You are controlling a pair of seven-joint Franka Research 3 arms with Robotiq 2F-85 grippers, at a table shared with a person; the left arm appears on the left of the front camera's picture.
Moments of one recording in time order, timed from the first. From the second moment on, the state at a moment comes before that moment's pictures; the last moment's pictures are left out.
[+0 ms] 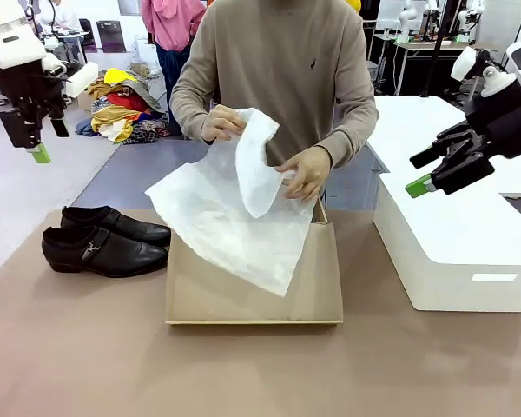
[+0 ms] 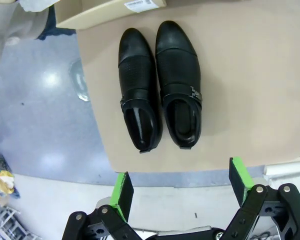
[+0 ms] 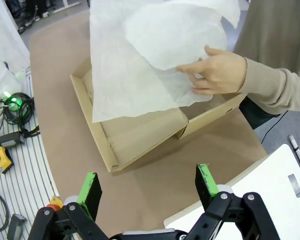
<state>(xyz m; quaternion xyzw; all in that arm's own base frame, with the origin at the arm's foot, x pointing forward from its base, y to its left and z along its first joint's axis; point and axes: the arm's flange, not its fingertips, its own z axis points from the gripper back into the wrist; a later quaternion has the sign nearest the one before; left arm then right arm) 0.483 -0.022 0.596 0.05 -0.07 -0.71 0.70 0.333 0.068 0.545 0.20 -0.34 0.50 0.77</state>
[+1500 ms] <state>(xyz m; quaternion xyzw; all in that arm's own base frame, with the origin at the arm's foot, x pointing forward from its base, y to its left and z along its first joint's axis) 0.603 -0.013 0.515 0.06 -0.08 -0.69 0.72 0.333 0.068 0.545 0.20 -0.34 0.50 0.77</state>
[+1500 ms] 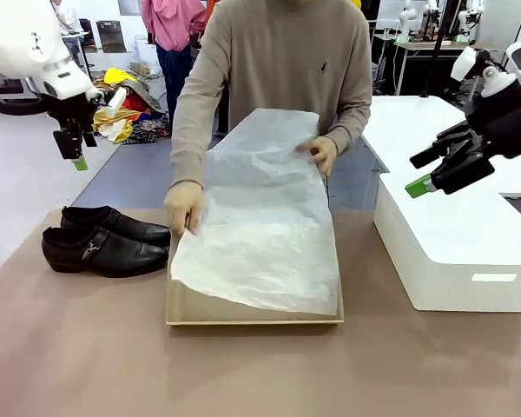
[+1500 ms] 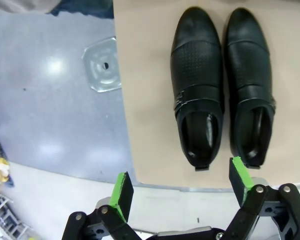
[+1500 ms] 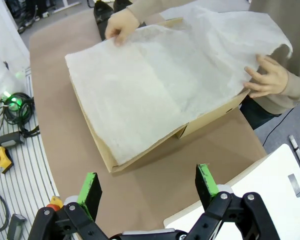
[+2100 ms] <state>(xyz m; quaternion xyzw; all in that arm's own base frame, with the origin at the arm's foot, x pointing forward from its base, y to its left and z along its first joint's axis) 0.606 0.002 0.484 0.03 -0.06 -0.68 0.73 0.333 0.068 0.545 0.20 -0.34 0.50 0.77</state>
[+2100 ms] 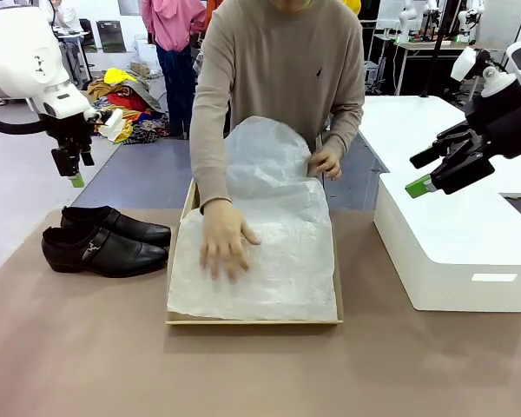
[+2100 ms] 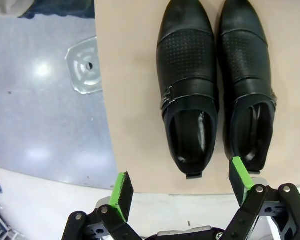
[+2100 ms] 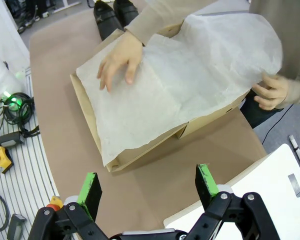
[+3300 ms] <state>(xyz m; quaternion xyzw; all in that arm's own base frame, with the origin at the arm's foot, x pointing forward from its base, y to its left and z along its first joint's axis) 0.611 0.003 0.465 0.02 -0.05 -0.68 0.73 0.333 0.068 0.545 0.20 -0.34 0.50 0.77</state>
